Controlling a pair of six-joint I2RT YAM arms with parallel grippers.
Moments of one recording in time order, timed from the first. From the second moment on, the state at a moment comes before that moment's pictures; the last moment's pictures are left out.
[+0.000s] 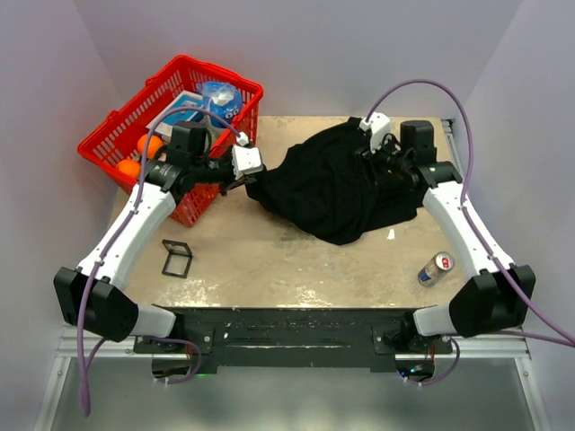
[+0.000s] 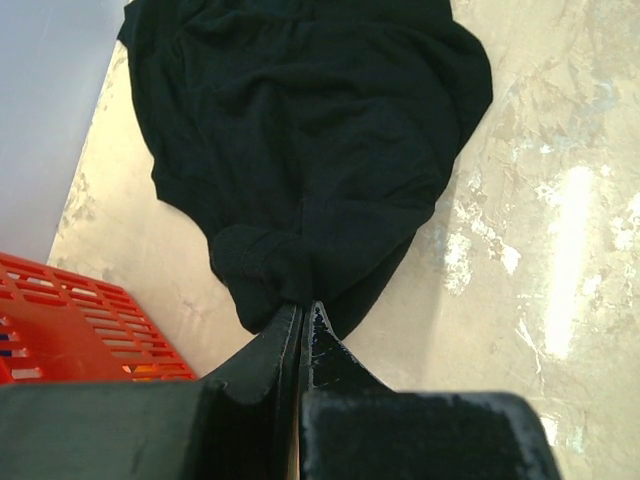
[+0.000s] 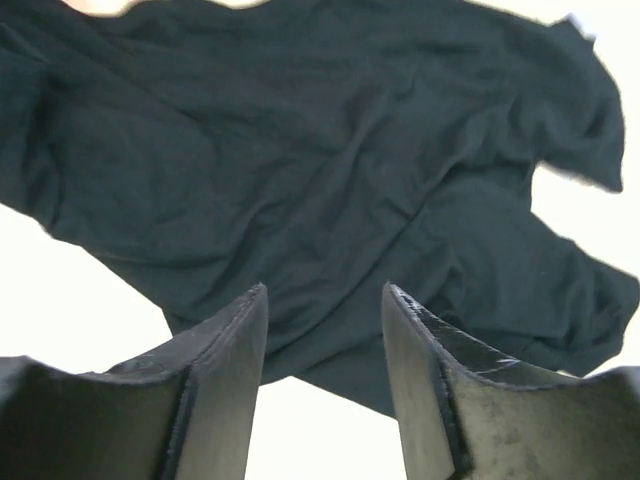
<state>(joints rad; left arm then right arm) -0.32 1.38 1.36 -0.64 0.72 0.82 0.19 1.38 1.31 -0.53 -0.34 -0.35</state>
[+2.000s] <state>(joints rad) -0.32 1.36 1.34 -0.43 0.53 0.64 0.02 1.68 1.48 -0.47 -0.07 -0.40</state>
